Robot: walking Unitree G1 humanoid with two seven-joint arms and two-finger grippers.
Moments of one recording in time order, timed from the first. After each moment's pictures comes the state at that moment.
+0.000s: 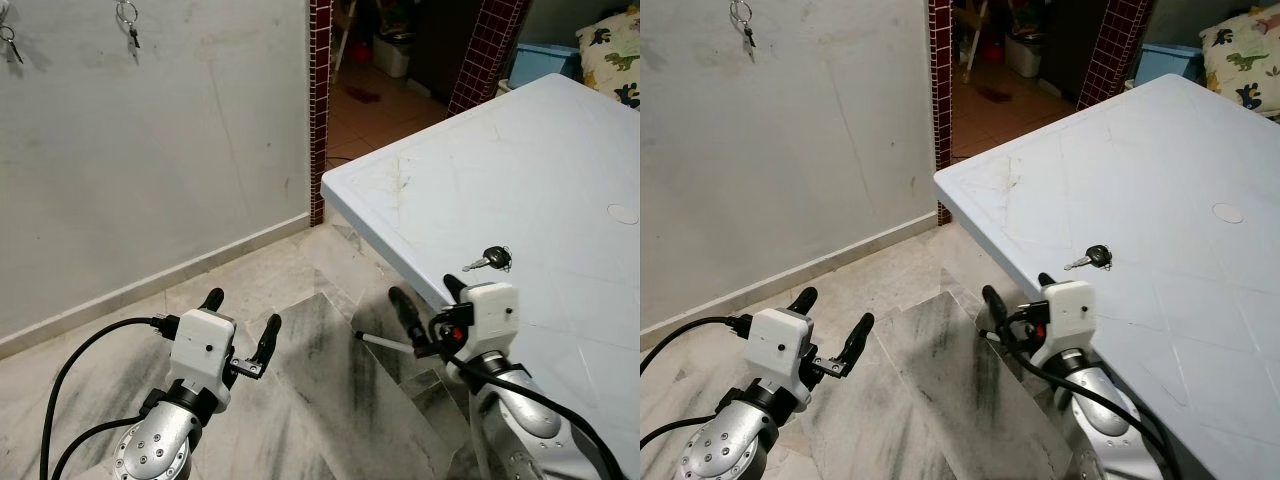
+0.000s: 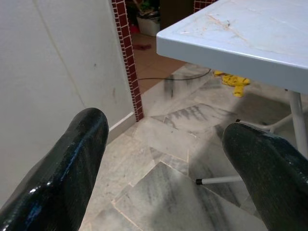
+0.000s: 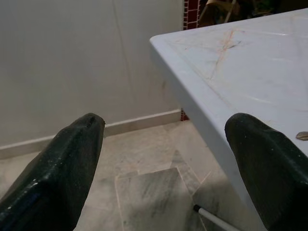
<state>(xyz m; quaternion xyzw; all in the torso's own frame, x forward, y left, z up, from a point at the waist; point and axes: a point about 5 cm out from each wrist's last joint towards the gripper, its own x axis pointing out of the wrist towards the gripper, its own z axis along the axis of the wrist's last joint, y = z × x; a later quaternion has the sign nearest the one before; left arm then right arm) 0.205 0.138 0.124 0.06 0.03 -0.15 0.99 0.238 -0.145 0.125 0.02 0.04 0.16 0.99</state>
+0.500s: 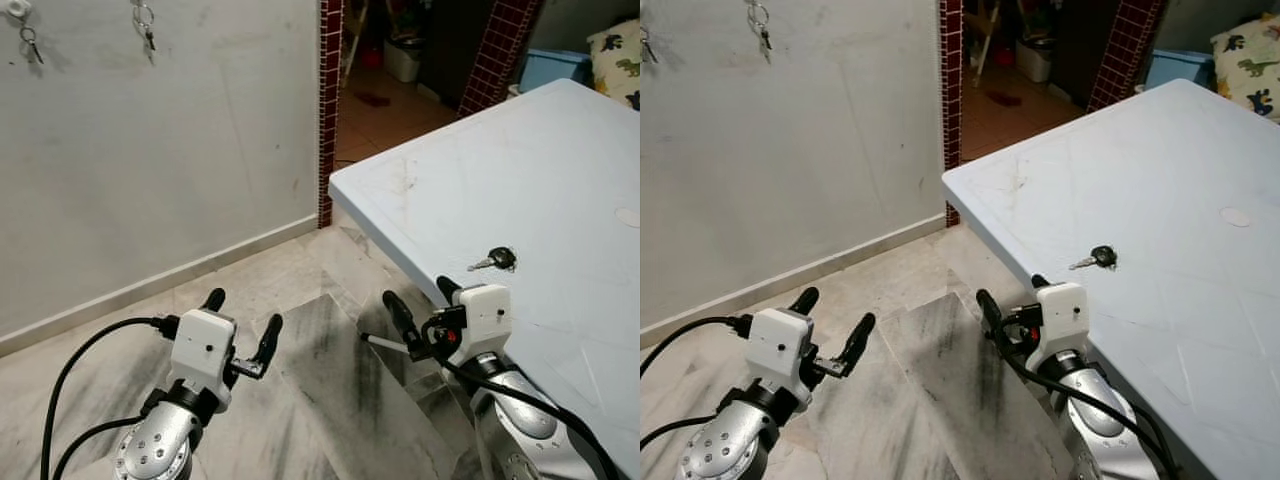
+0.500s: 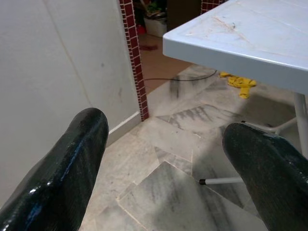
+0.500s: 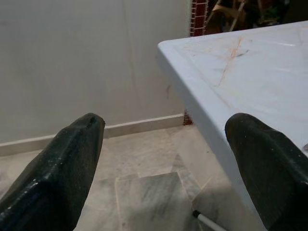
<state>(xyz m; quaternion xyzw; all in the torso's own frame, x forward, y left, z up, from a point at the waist) 0.205 0.137 0.124 0.06 0.03 -0.16 0.99 0.239 -0.146 0.127 0.00 0.03 0.15 0.99</state>
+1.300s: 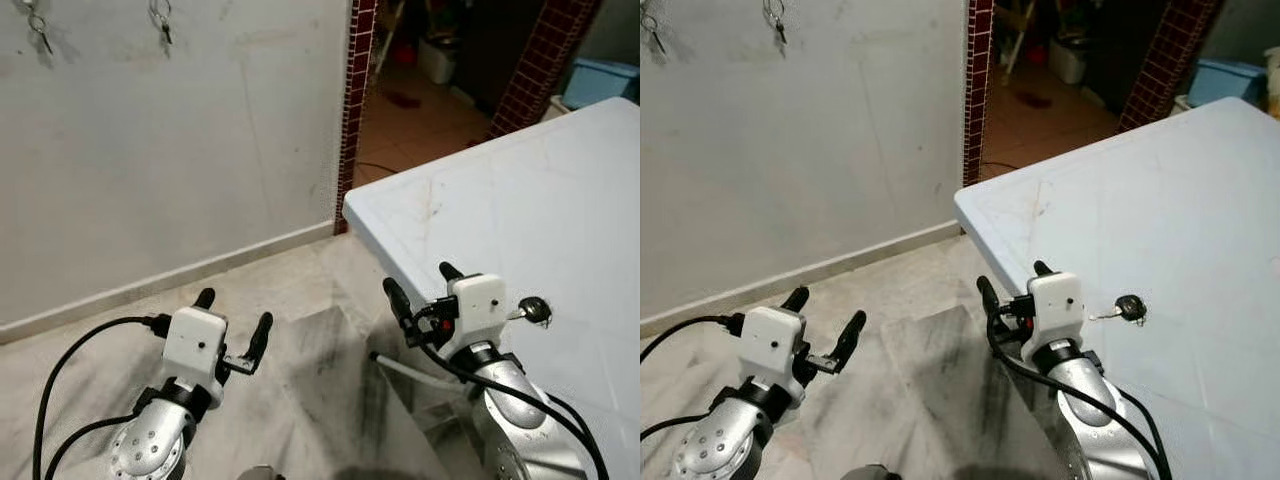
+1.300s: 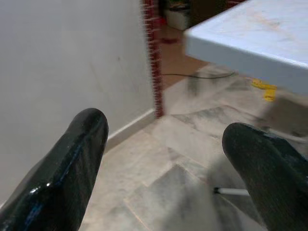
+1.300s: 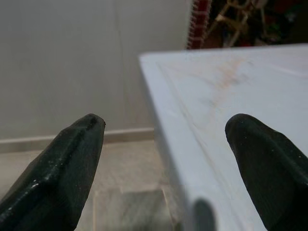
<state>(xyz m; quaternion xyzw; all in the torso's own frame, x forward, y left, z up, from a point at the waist) 0.207 0.136 0.123 0.05 0.03 -0.15 0.99 0.246 -0.150 0.129 -0.04 0.01 0.12 0.99</state>
